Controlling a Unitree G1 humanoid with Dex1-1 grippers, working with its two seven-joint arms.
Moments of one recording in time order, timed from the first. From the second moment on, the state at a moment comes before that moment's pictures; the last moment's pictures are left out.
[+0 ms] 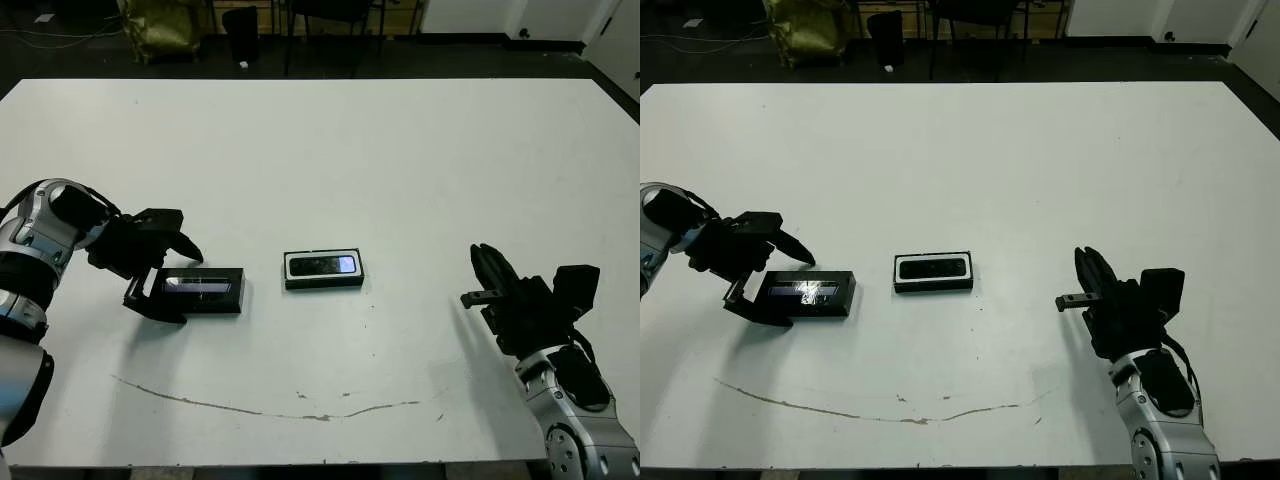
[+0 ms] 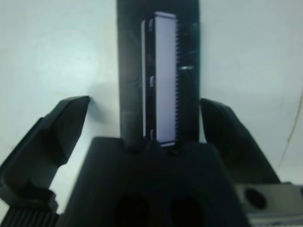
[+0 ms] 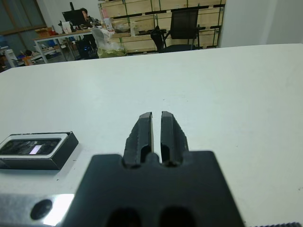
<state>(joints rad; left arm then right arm) -0.84 0.73 -0.40 0.98 0.11 -0.26 -1.57 0.12 -0.24 -0.13 -0.38 0.30 0.30 0.20</state>
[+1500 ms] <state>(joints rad) -0.84 0.76 -0.20 0.63 0.03 0.18 -1.39 0.13 -0.22 -0.11 -0.30 0.31 0.25 0.24</state>
